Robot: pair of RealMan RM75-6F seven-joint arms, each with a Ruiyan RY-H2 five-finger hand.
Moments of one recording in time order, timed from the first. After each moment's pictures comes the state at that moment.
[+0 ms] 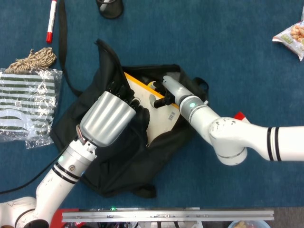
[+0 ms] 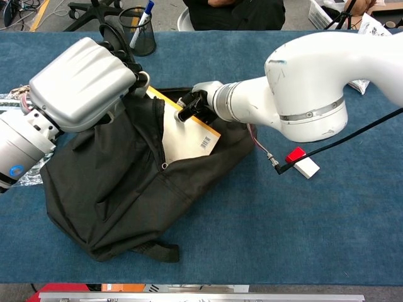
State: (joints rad) left arm -0.57 -1.41 -0.03 -2.00 1.47 1.27 1.10; right arm 1.20 -1.66 0.48 -1.60 0.34 0.81 -0.48
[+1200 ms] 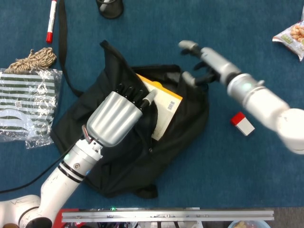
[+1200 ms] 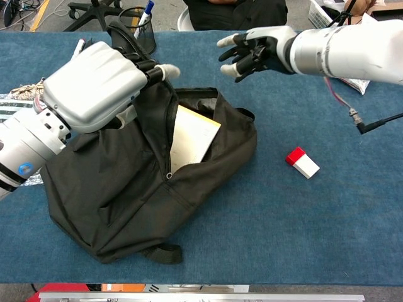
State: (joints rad) left arm -0.58 -1.43 -0.06 -2.01 1.45 1.21 1.03; right arm 1.00 -1.25 0.39 -1.79 -0.06 0.59 -0.16
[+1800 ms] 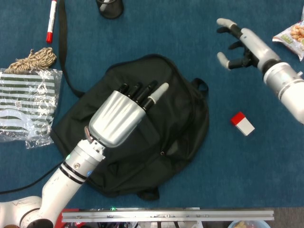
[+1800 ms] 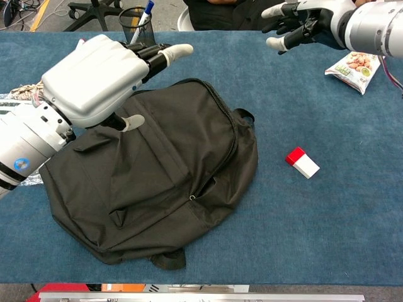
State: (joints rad) left arm -0.58 -1.42 -0.08 -2.06 1.43 1.22 0.94; right arm 0.91 -1.11 0.35 -1.81 -0.29 0.64 -0.03
